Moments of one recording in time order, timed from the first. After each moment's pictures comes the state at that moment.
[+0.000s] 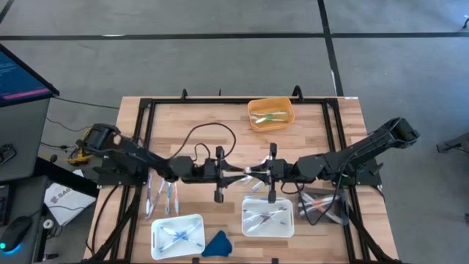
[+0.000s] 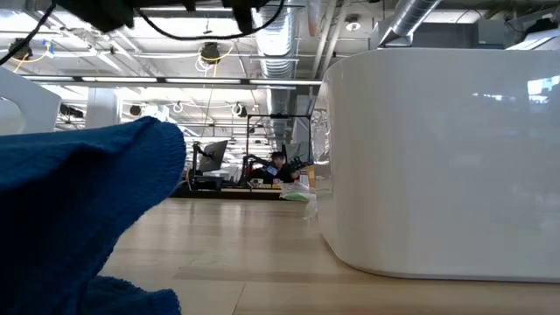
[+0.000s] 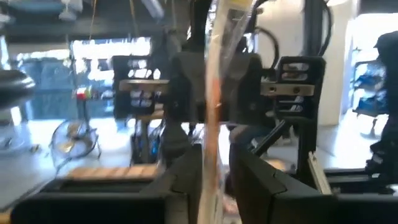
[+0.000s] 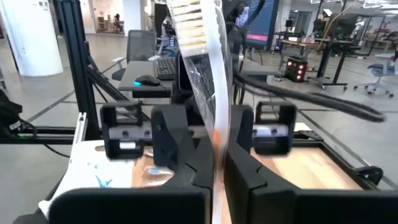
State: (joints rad) left arm -0.28 1.62 0.75 1.08 -0.27 0.09; right arm 0.38 1.35 0.86 0.43 0.45 -0.02
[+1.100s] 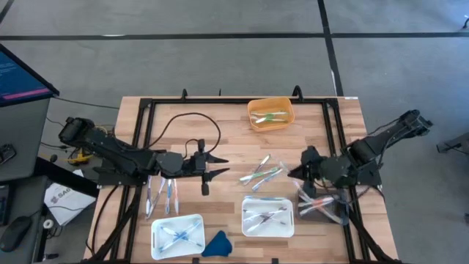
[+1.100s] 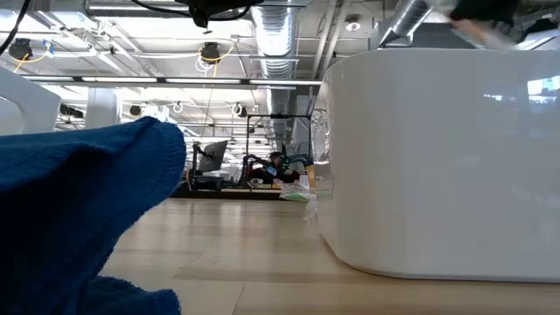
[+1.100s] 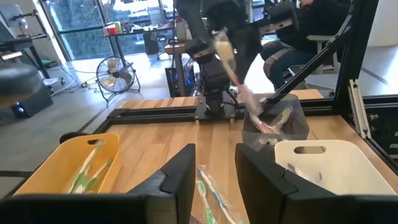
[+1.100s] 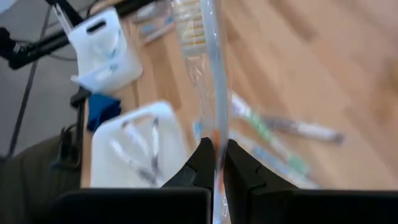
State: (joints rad) left arm -0.31 1.27 0.75 0.39 -0.48 0.06; right arm 0.51 0.93 0.86 -0.66 0.42 0.72
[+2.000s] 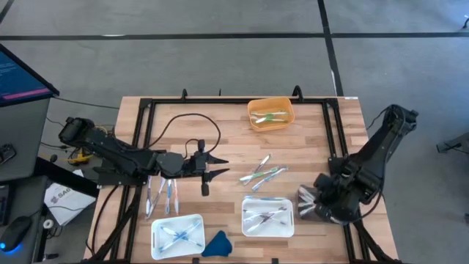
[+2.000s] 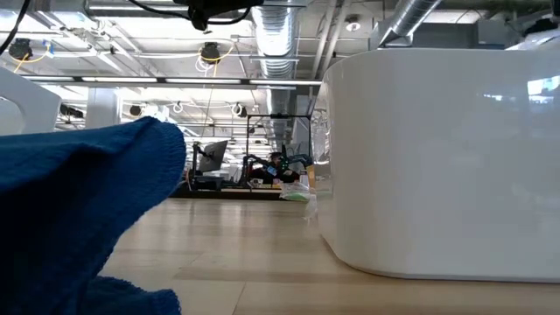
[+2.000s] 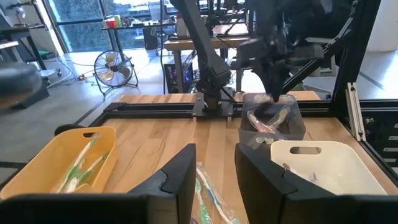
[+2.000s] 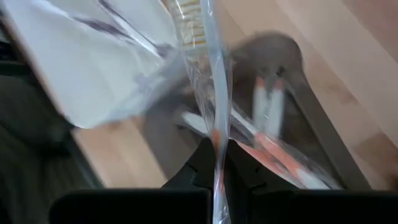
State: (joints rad) left arm -0.32 1.27 0.75 0.37 -0.48 0.02; right arm 0.95 1.10 0.86 -1.02 0.30 1.57
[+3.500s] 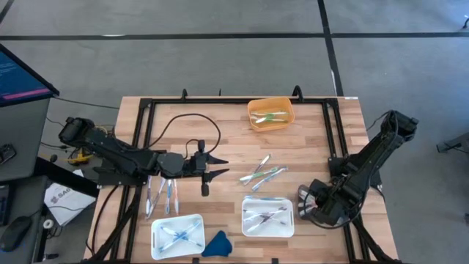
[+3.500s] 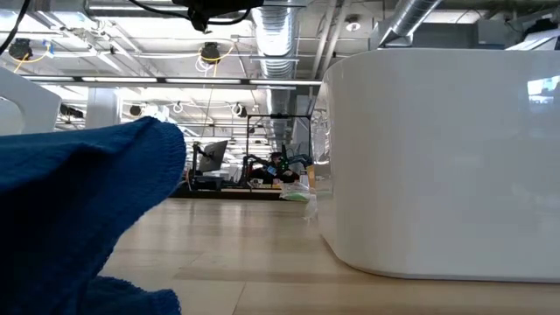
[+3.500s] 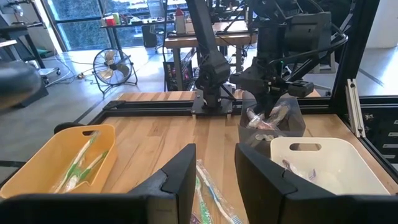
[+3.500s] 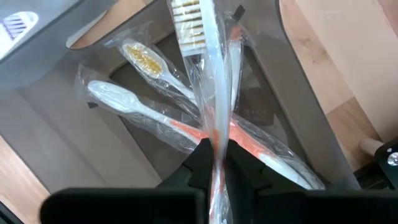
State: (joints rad) left arm -0.32 1.27 0.75 0.36 -0.48 0.02; right arm 0.90 1.26 0.76 -0.99 0.12 1.54
